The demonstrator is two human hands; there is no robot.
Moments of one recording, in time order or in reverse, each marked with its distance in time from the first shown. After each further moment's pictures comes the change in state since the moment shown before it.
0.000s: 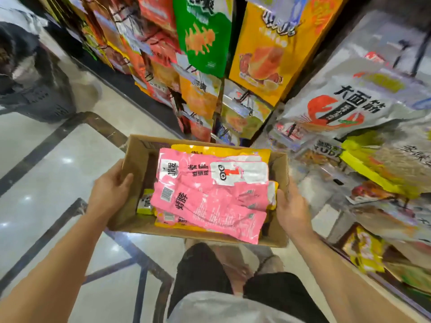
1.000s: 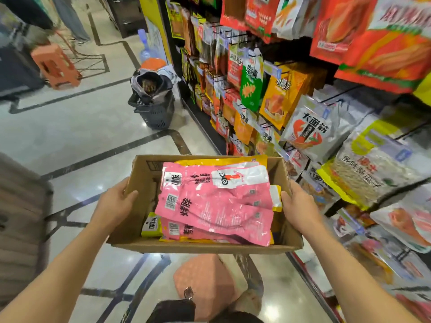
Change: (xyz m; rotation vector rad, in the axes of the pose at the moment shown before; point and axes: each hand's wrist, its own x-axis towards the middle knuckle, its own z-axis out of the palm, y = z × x) left_hand -0.464 0.089 0.002 -0.056 0.417 -0.286; right_hand -0.166 0.052 -0.215 -0.113 -0.242 -0.509
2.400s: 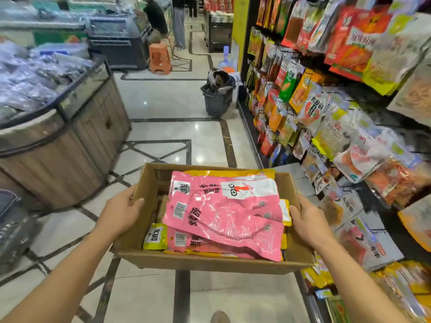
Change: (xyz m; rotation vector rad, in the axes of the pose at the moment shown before) left_hand -0.684 -0.113 0.042 -0.058 0.234 -0.207; right_hand -0.480 0.218 -0.134 -0.070 -0.200 -0.308
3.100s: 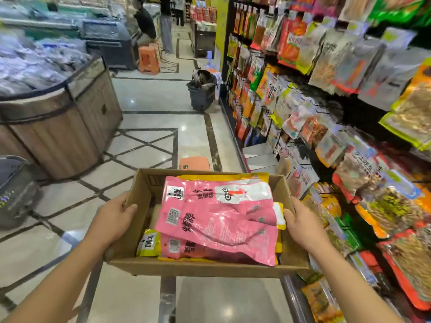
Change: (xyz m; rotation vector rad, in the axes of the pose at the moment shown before) left_hand -0.406 -0.027 -0.001 -0.084 0.029 0.036; right_hand -0.388 0.128 -0.088 -0.084 0.054 -0.057
